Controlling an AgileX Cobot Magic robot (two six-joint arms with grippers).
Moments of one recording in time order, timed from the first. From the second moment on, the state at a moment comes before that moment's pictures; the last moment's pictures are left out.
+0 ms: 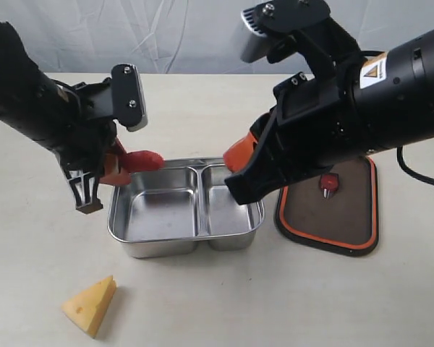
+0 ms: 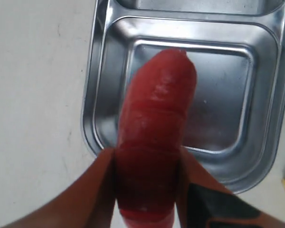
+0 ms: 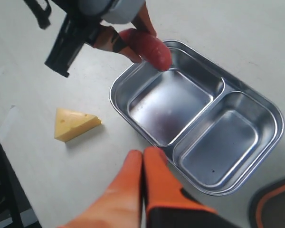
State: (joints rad) left arm -0.44 1.57 -1.00 -0.27 0.69 1.08; right arm 0.84 1.23 -0.95 0.47 0.67 -0.45
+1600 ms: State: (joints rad) left arm -0.45 1.26 -0.76 -0.40 1.01 0.34; right arm 0.84 1.06 -0.95 0.25 0.71 -0.18
